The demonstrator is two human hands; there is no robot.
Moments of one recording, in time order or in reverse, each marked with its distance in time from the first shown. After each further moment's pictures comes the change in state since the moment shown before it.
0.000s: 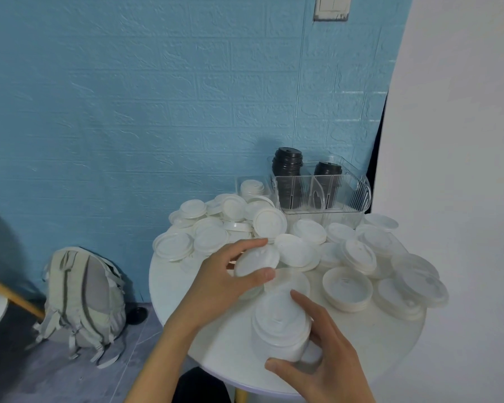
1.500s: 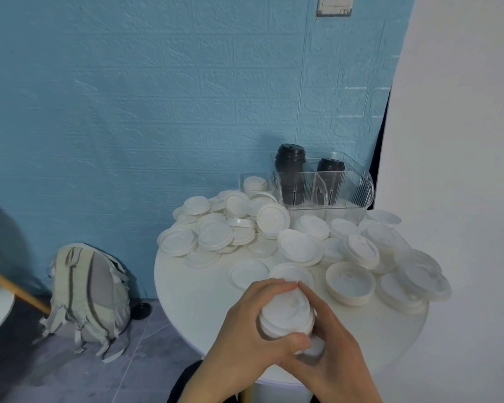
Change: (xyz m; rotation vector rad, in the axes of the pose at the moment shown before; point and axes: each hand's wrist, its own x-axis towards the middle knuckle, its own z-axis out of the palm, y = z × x) left_hand -0.066 -0.001 0.046 0.006 -0.090 0.065; right_hand -0.003 0.002 0.003 0.074 -0.016 0.039
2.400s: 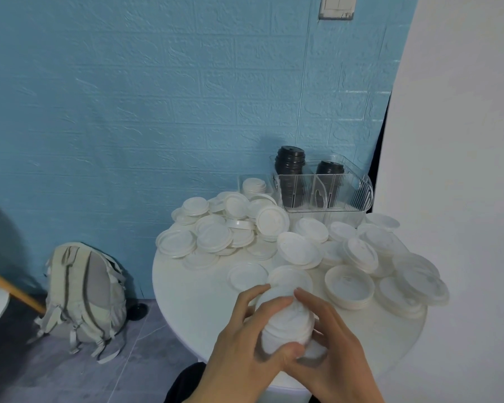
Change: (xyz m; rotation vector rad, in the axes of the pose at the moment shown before) left_hand -0.014 -0.018 0.010 0.218 0.058 0.089; right_hand 0.006 0.000 -0.003 -0.034 0.079 -0.130
